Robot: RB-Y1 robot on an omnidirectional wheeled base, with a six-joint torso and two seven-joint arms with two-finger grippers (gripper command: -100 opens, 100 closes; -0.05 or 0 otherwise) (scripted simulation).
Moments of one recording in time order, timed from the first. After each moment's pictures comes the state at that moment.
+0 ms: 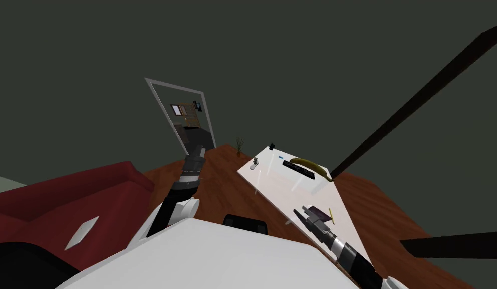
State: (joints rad) left arm 0.54 0.04 0.05 -2.34 -0.04 -0.41 -0.11; right arm 0.57 -0.74 0.00 -1.44 0.56 -0.77 0.21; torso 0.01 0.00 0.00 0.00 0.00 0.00
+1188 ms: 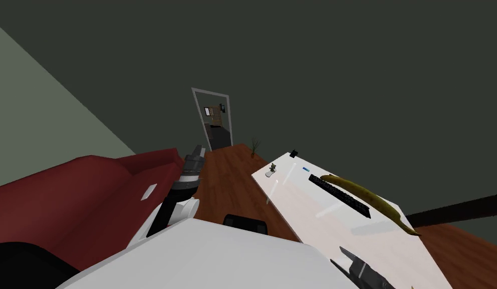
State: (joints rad) left arm 0.54 0.04 0.05 -2.34 -0.04 -0.41 -0.11; right arm 0.60 -0.97 0.01 -1.07 0.81 -0.87 0.30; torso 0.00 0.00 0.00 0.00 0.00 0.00
